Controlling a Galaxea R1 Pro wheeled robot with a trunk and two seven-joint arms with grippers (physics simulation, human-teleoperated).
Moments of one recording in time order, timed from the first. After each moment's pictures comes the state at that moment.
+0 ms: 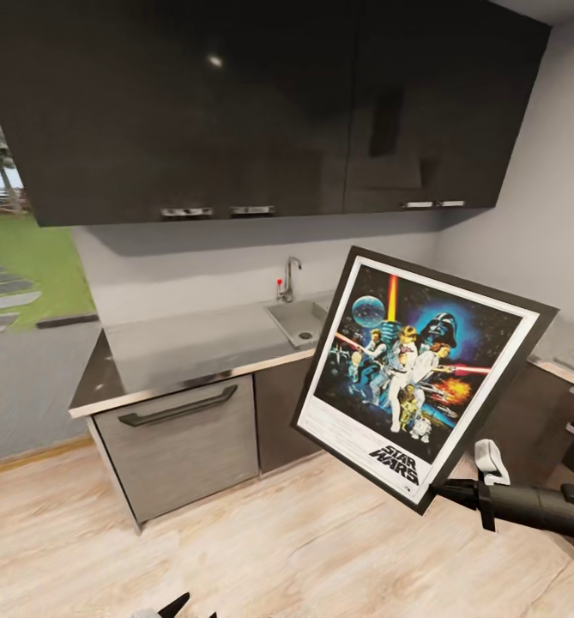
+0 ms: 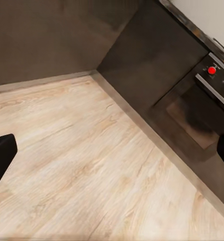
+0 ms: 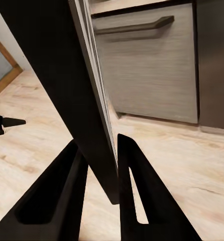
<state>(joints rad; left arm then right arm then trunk) 0.01 0.15 -0.06 -0.78 0.49 -0.25 -0.89 -0.28 -0.40 -0.31 -1.32 0.00 0.48 1.43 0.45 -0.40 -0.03</state>
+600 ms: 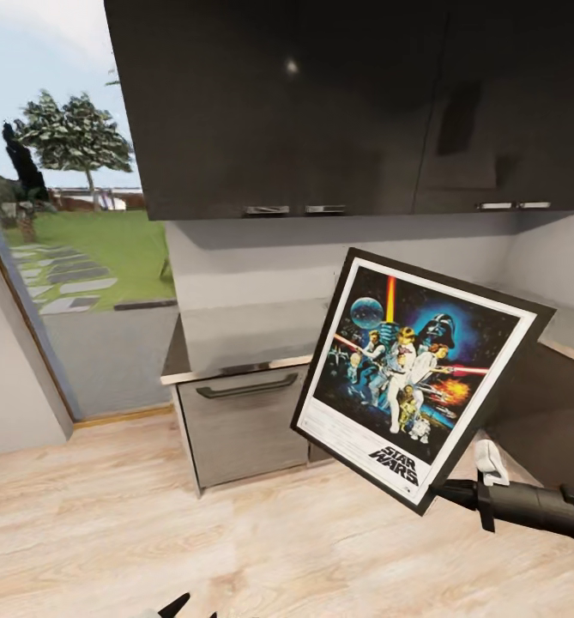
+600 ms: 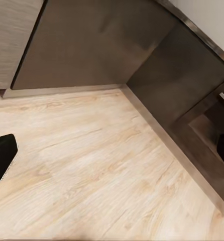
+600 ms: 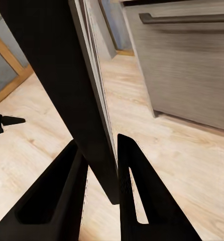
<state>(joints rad) 0.01 0.15 -0.06 -0.78 0.49 -0.25 -0.89 -0.28 -0.40 -0.30 -1.32 0.01 0.48 1.43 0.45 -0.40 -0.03</state>
